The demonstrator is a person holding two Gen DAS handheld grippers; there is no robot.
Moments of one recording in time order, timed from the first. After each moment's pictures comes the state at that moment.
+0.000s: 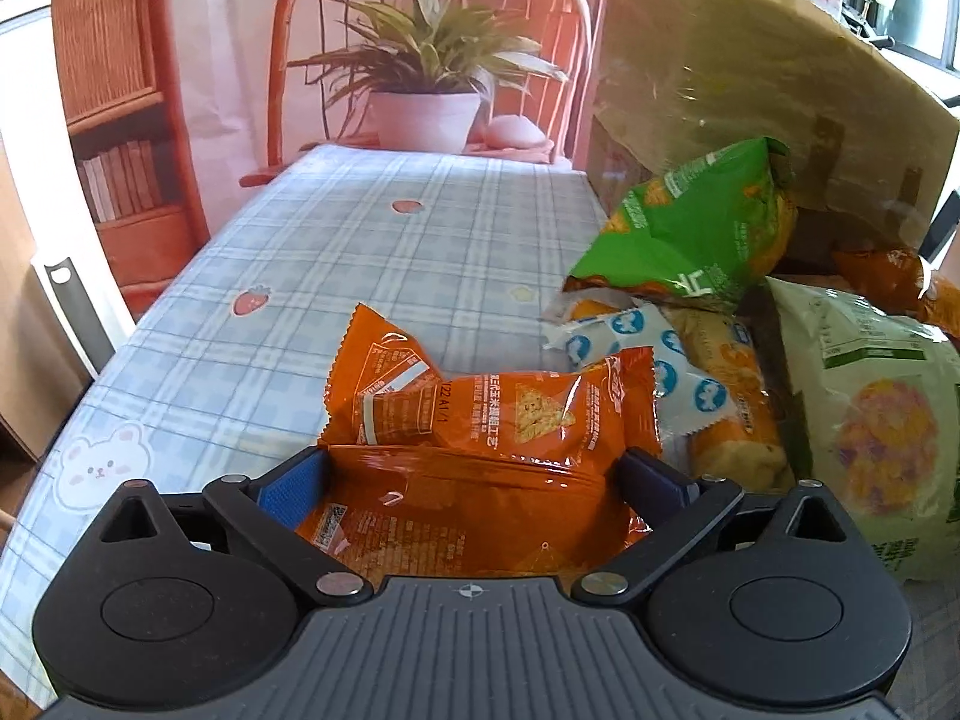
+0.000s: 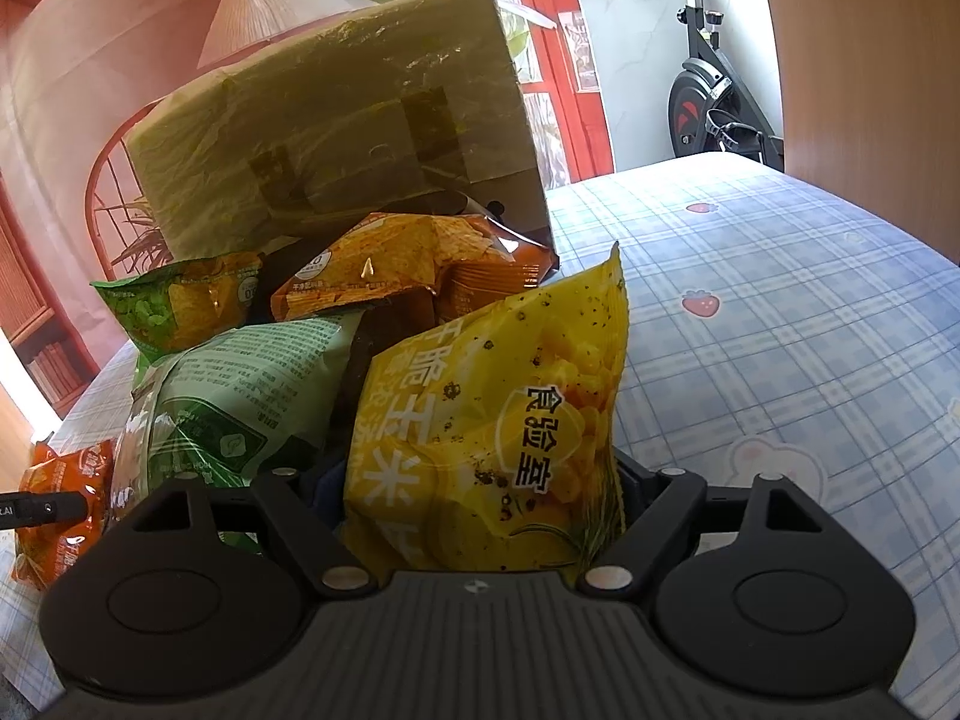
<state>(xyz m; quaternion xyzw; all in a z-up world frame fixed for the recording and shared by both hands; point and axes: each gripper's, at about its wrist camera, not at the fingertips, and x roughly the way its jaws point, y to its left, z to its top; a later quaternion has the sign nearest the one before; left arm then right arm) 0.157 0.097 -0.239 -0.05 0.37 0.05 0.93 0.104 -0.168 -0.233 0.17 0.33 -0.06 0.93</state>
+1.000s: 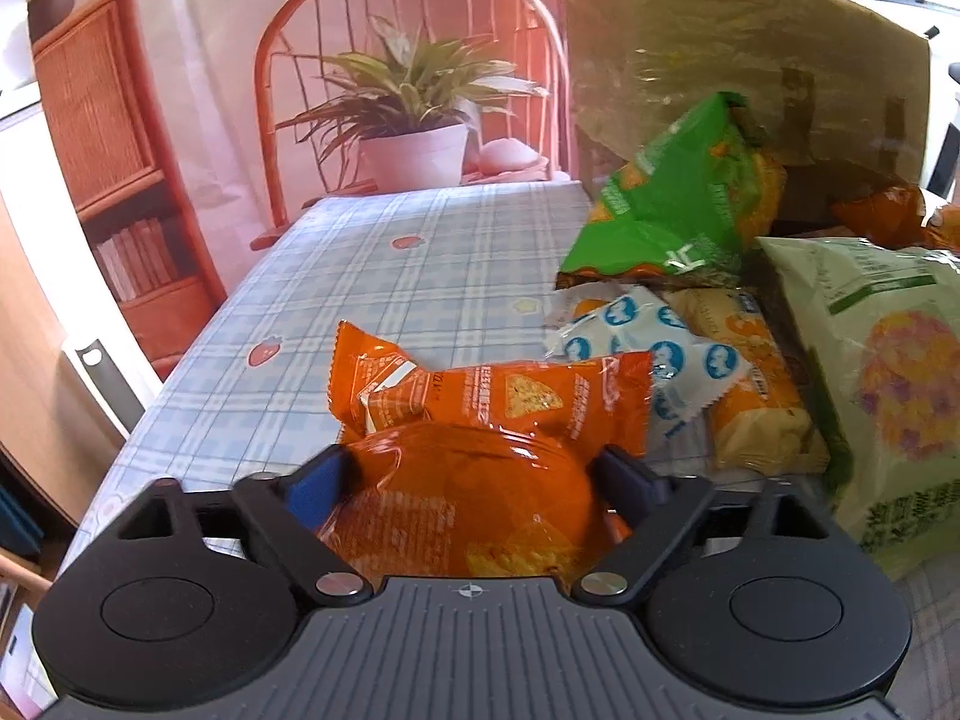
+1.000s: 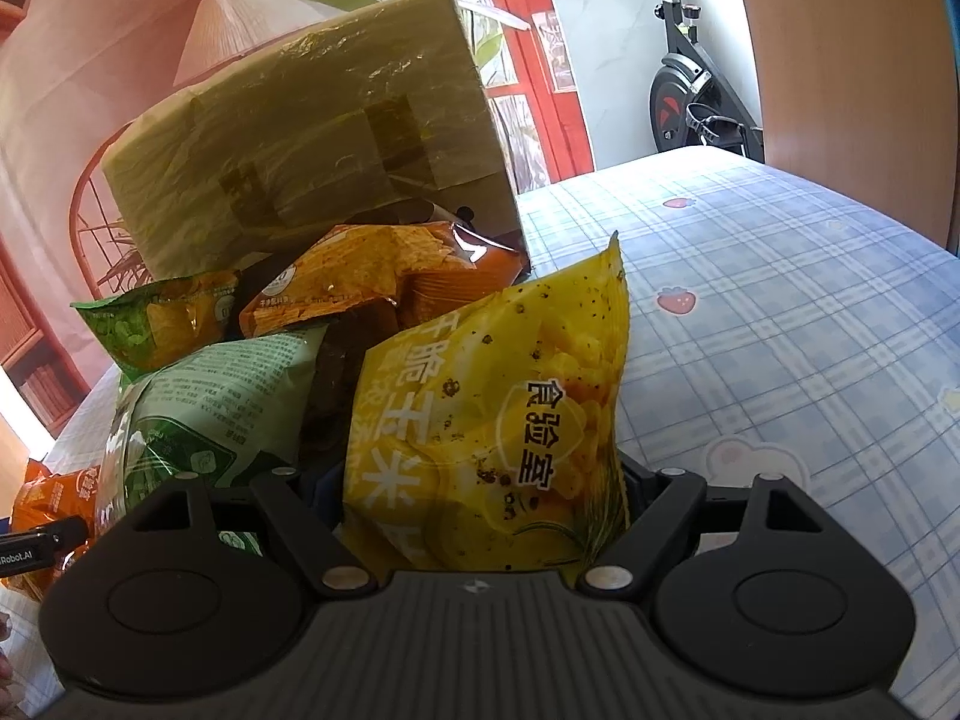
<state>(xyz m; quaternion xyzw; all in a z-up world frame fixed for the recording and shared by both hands) 0.147 0.080 -0.244 0.05 0.34 0.07 0.94 0.103 -0.179 -0.235 0.19 0.32 -0.07 0.93</state>
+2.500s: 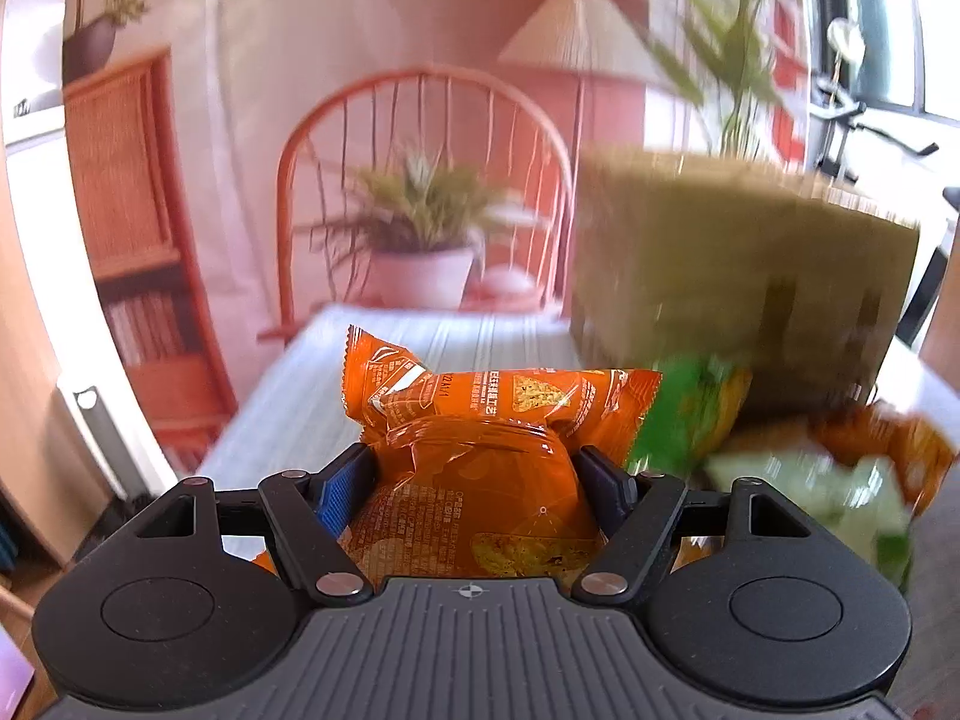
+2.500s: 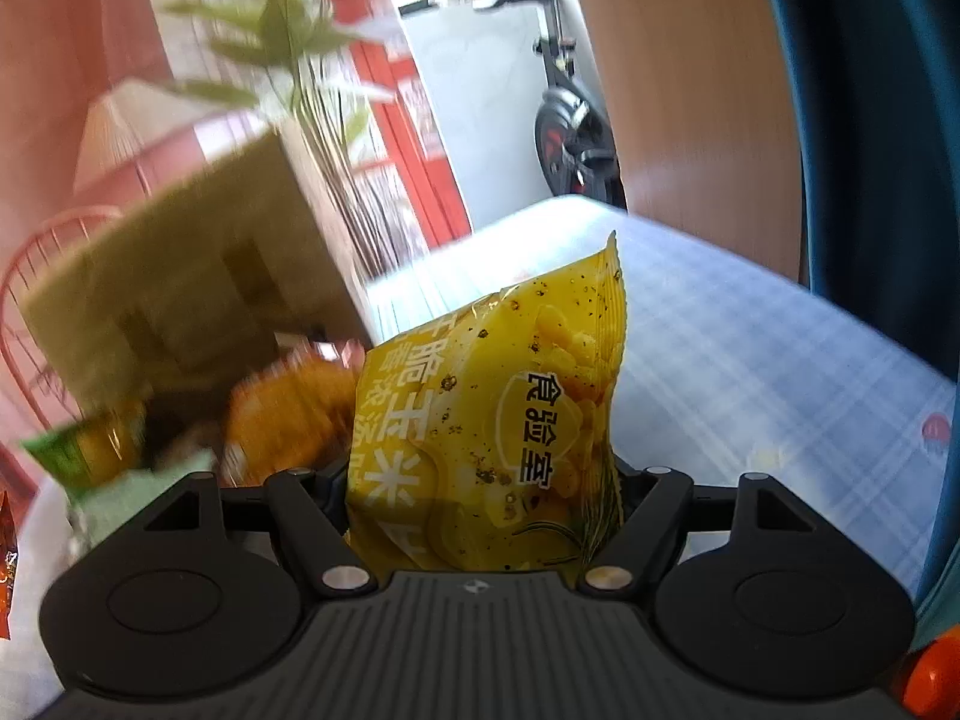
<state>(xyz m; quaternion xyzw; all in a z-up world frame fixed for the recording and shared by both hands) 0.151 0.083 -0.151 0.00 0.26 0.06 0.96 0.070 -0.236 -0.176 0.22 0.27 -0.18 0.92</state>
